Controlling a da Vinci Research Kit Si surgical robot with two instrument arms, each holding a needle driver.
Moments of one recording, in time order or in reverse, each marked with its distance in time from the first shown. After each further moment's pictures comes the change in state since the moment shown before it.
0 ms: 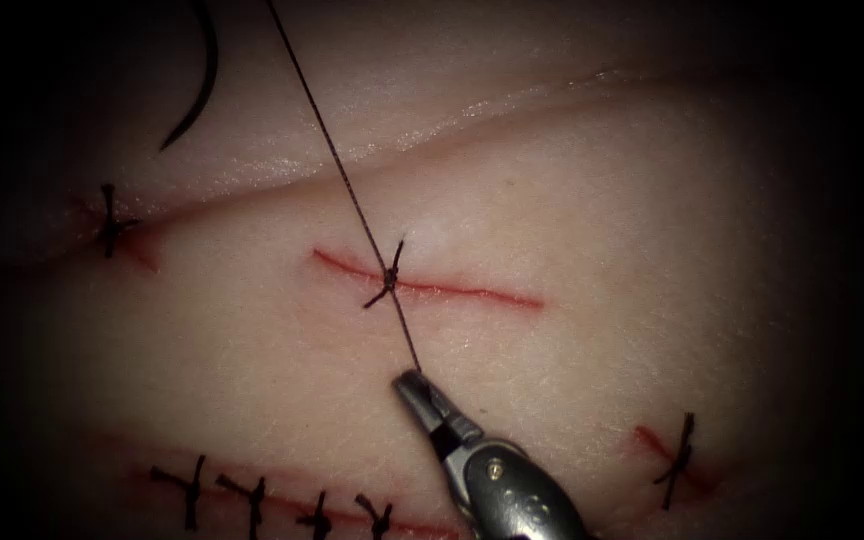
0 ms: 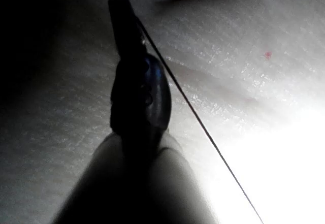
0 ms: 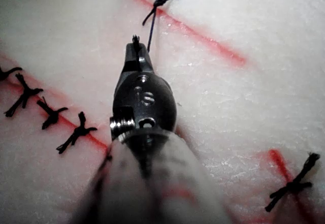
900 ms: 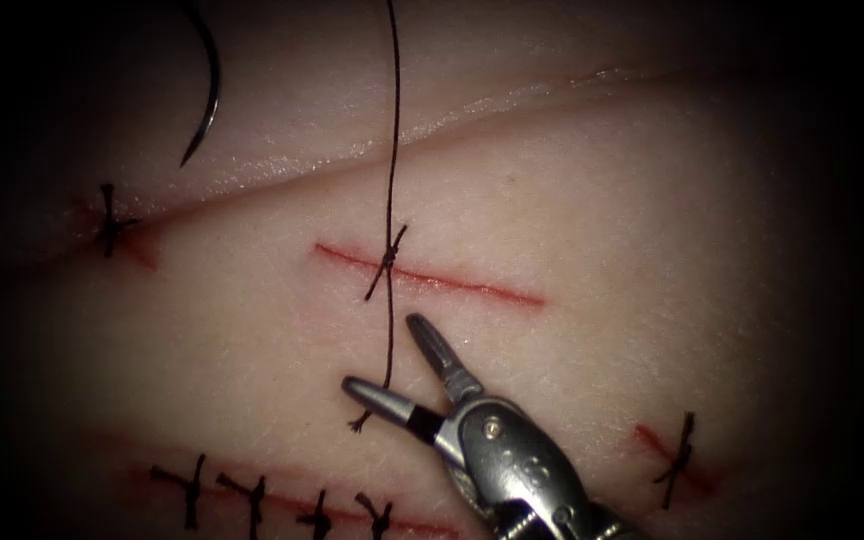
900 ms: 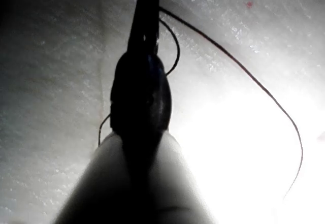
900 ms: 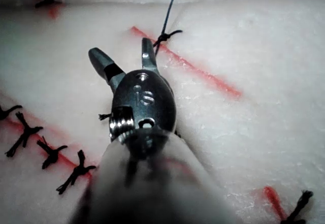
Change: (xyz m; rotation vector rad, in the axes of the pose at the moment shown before) right arm 0.007 0.002 0.003 0.221 -0.023 0.033; left arm 0.000 0.002 -0.014 -0.348 0.092 -0.090
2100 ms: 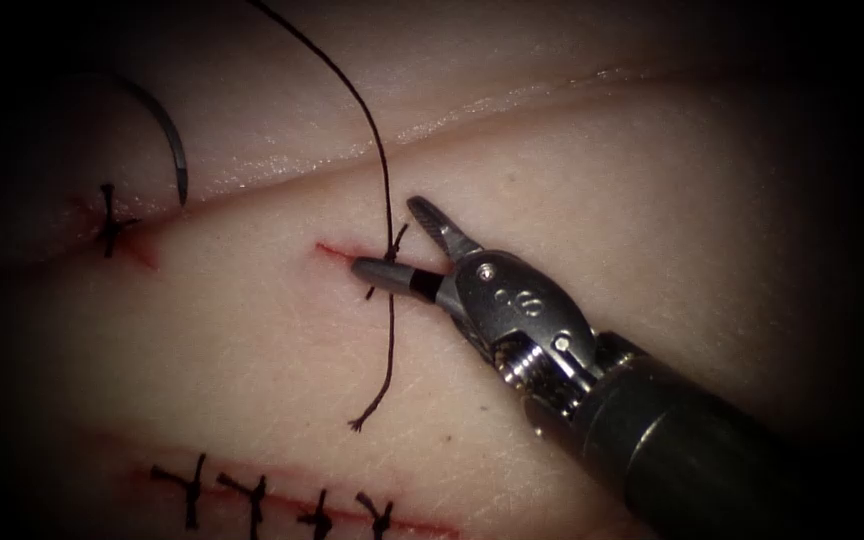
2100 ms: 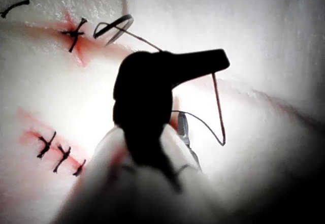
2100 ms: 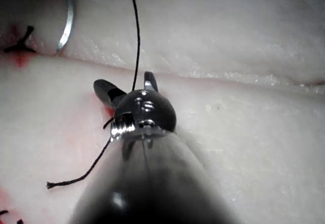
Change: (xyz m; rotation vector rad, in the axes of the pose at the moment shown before) right arm 0.004 0.006 0.007 -0.035 -0.133 -0.179; left arm 0.006 0.014 -0.022 -0.254 0.016 -0.599
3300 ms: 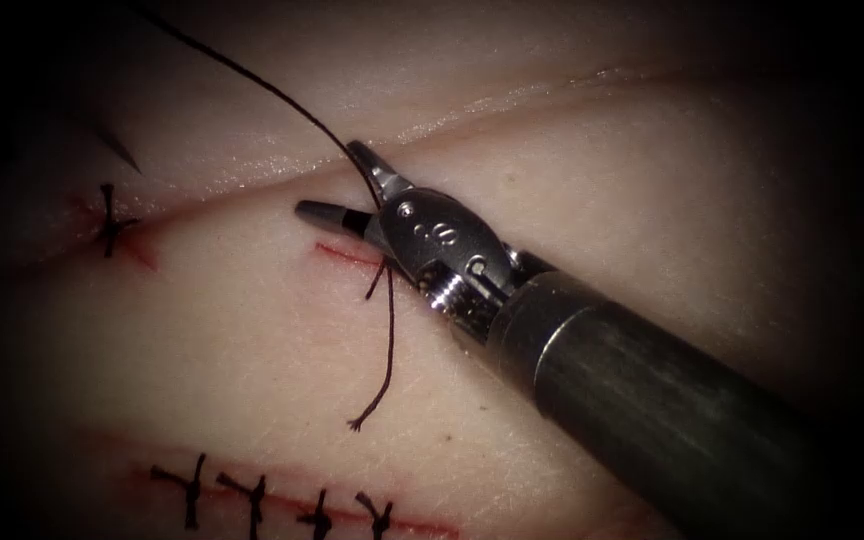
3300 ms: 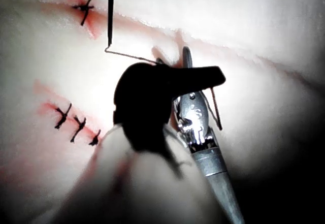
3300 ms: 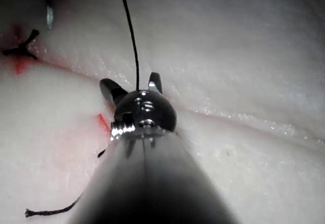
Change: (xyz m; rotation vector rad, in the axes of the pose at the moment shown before) right arm 0.000 0.001 0.007 -0.011 -0.001 -0.185; left arm -0.001 0.006 -0.003 -0.029 -0.090 -0.226
